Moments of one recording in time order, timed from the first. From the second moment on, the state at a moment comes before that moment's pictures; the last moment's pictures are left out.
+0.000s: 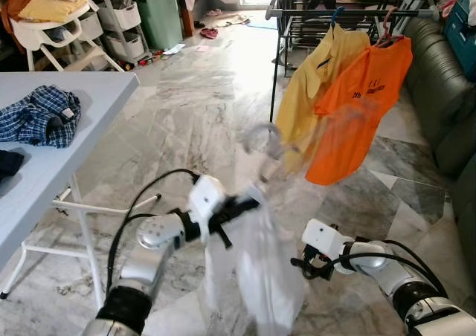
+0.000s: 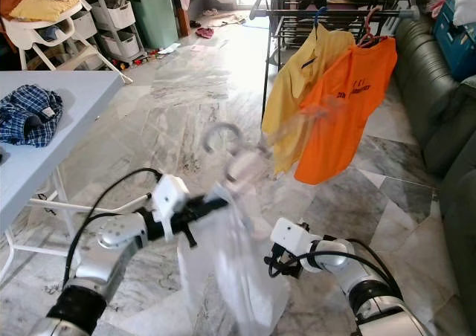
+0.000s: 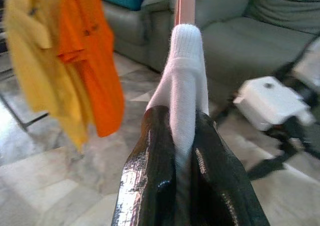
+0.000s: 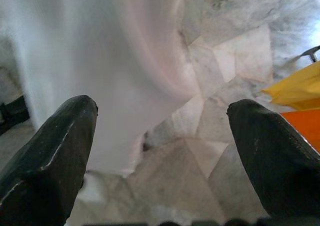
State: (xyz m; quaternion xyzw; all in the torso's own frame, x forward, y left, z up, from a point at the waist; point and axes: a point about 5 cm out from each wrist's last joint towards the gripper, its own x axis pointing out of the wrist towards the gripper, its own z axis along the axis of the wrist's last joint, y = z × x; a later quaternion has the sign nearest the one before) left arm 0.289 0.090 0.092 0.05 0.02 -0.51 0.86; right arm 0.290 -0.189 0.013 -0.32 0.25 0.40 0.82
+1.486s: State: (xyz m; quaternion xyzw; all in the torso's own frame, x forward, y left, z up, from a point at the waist) left arm 0.265 0.076 0.127 0.04 0.03 -0.57 0.82; right arm 0.290 -0.181 0.008 -0.35 0.27 0.42 0.80
